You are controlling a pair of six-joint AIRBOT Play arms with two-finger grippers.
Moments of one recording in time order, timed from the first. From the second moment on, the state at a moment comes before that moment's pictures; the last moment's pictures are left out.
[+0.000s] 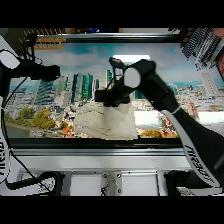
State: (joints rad) left arm 0.06 -1.39 1.58 1.25 -1.19 -1.46; right arm 0.71 -1.58 1.79 -1.30 1.33 2.14
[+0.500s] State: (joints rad) left arm 0.11 -1.24 1.58 1.25 -1.21 -1.46; right arm 0.78 -1.86 1.85 -0.71 0.90 1.71
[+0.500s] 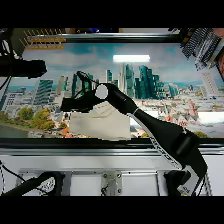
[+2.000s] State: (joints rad) left arm -0.43 -0.89 0.89 1.25 -1.00 -1.64; right arm 0.05 -1.52 0.78 -0.44 0.98 1.05
